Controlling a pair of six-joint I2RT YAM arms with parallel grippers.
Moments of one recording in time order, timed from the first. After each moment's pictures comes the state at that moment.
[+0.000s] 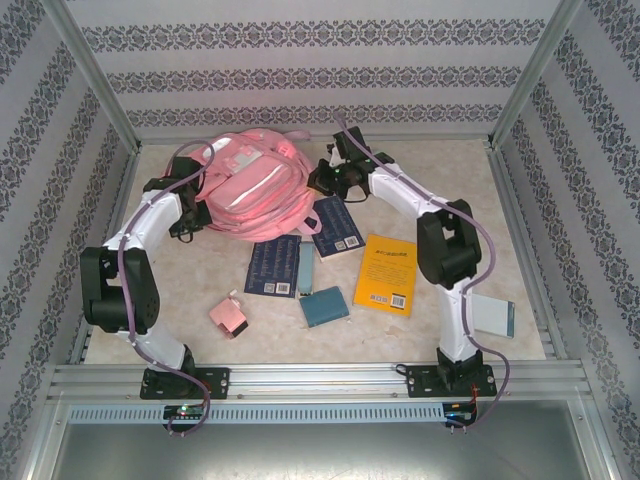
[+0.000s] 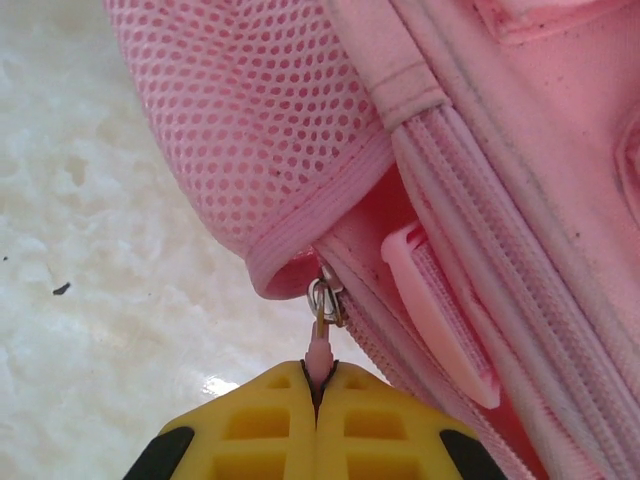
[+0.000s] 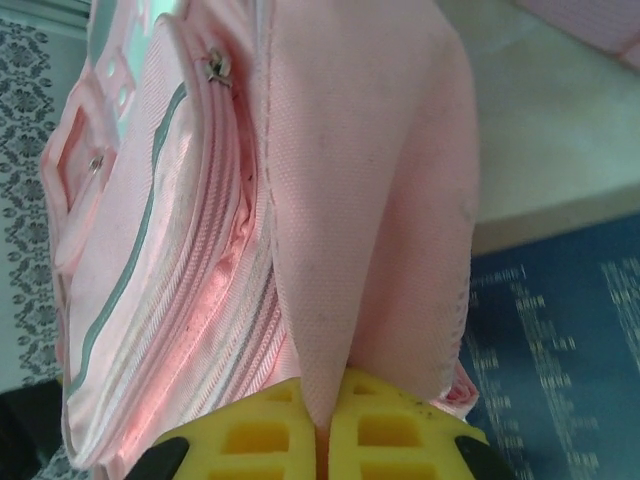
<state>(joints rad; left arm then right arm) 0.01 1.66 1.27 -0.88 -0.19 -0.40 0.43 2.17 1.84 -0.51 -0.48 0.78</state>
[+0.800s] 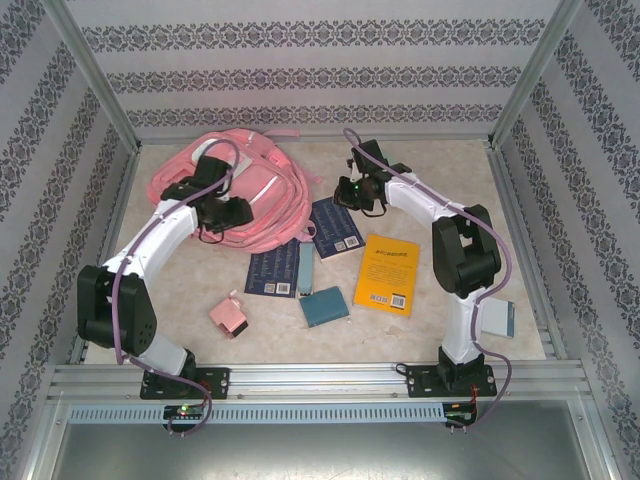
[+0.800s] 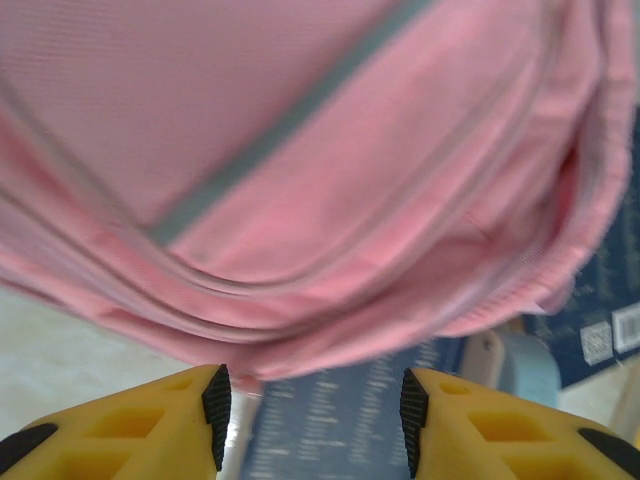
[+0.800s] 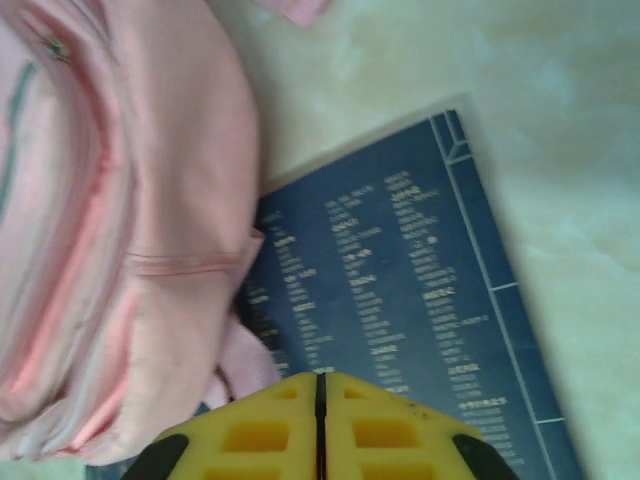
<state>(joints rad) -0.22 1.54 1.25 -0.79 0.12 -0.52 0.39 2.02 1.56 -0.55 -0.31 0.57</state>
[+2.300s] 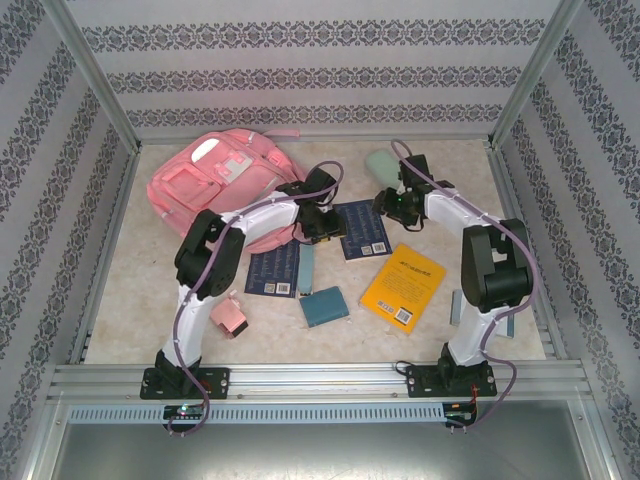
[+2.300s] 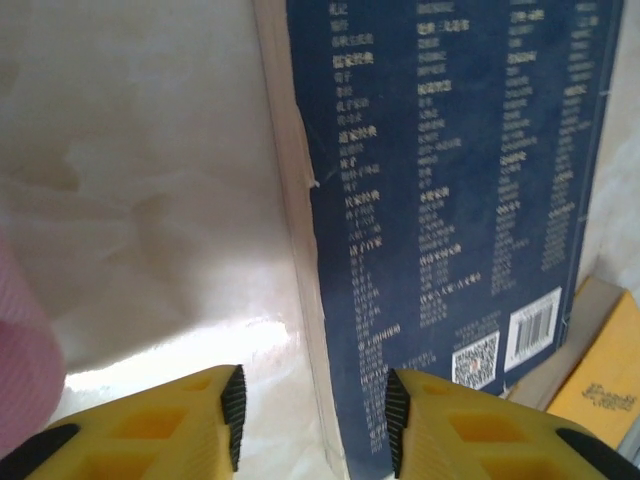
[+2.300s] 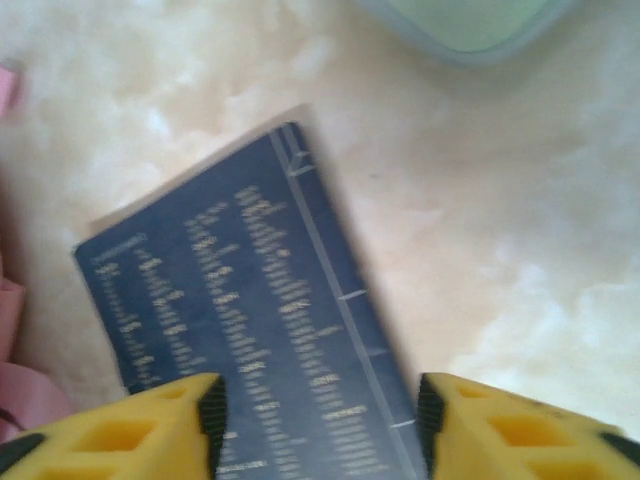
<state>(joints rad) -0.59 2.19 1.70 -0.64 0.32 -0.79 0.16 1.82 1.24 -0.48 -0.21 0.55</state>
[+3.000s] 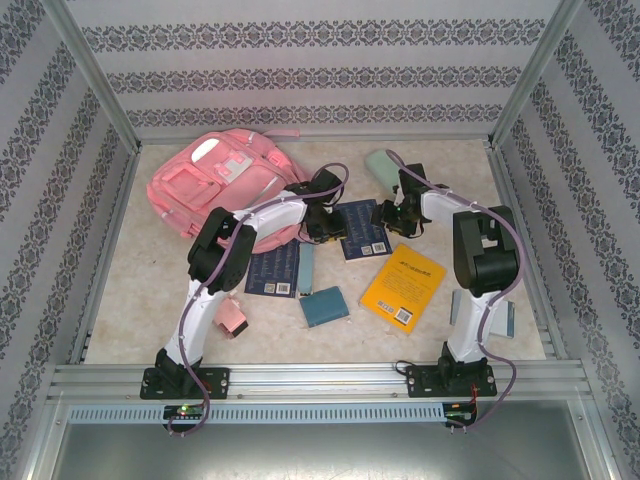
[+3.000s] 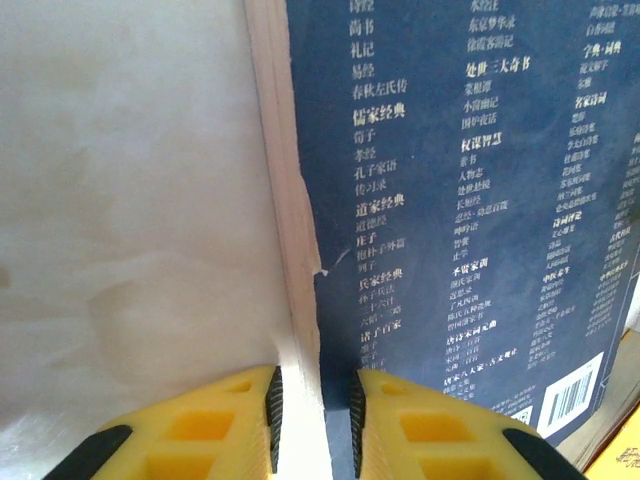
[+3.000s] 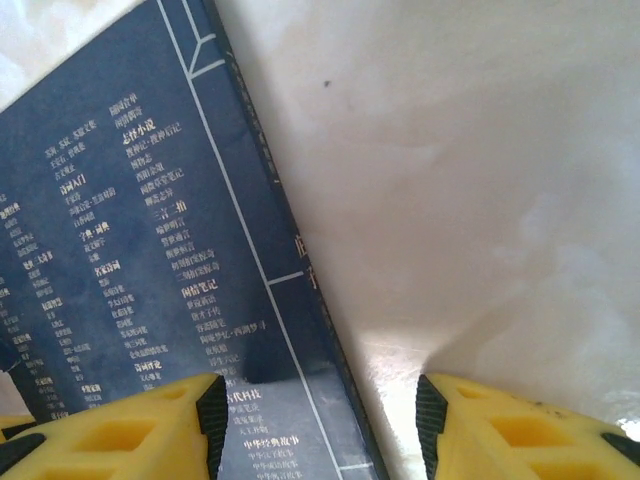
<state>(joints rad) -0.59 2.30 1.79 -0.66 0.31 -0.80 0.15 1.96 1.26 -0.51 -0.31 0.46</state>
